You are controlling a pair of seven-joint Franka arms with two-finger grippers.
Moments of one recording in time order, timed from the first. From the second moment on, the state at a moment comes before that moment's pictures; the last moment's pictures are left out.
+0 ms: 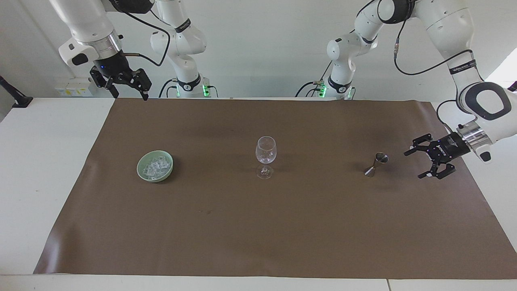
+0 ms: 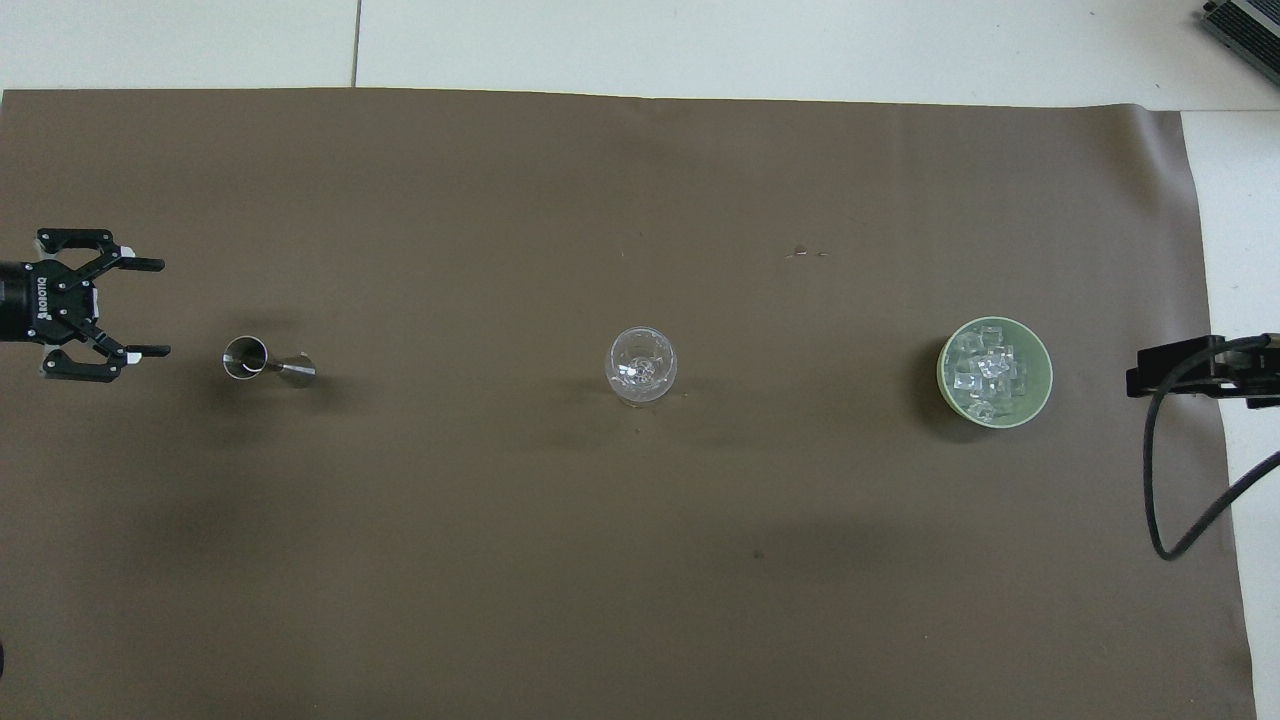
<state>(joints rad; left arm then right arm) 0.36 0.32 0.00 -1.78 -0.78 1.79 -1.03 0.03 -0.13 -0.07 -1.70 -0.01 1.54 0.08</state>
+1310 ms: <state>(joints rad) 0.44 0.21 -0.01 -2.31 -1.31 1.91 -0.64 0.03 -0.13 -0.07 -1.70 -0.01 1.54 0.08</state>
